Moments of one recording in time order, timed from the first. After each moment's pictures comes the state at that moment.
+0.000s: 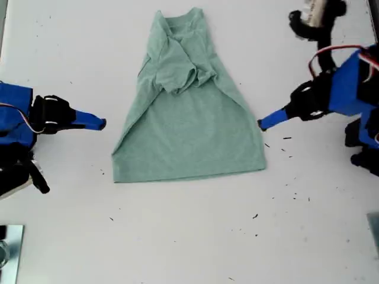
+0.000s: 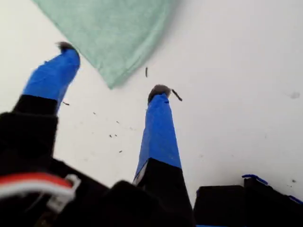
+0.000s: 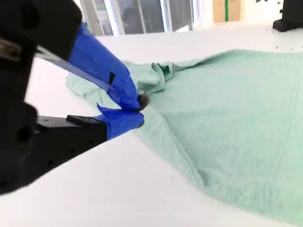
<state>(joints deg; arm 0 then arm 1) -12.9 198.1 185.3 56.5 3.1 16.8 141.7 118.8 88.5 -35.9</state>
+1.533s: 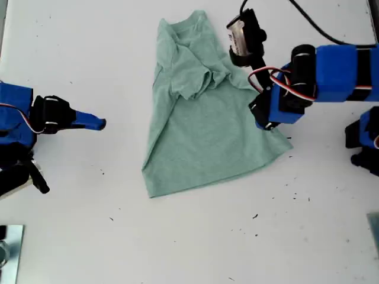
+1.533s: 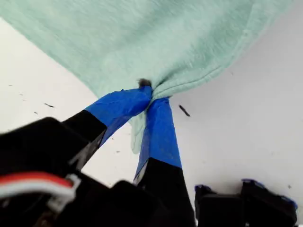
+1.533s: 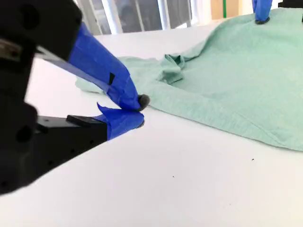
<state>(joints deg) -12.9 198.5 185.3 56.6 4.1 13.3 106.1 96.6 88.9 -38.5</state>
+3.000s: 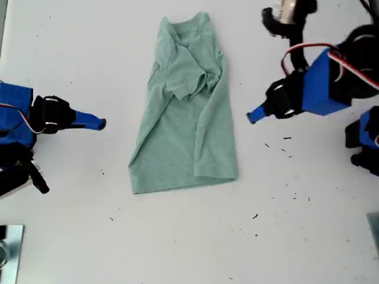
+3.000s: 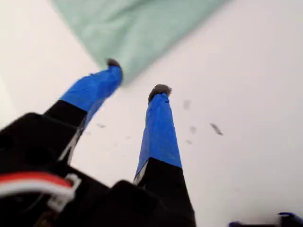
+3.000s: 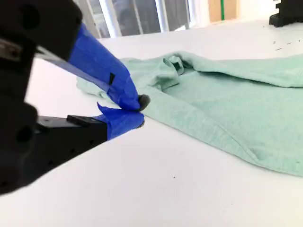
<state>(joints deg) -12.9 198.7 185.4 56.7 5.2 14.9 133.8 113.3 79.5 -31.7</state>
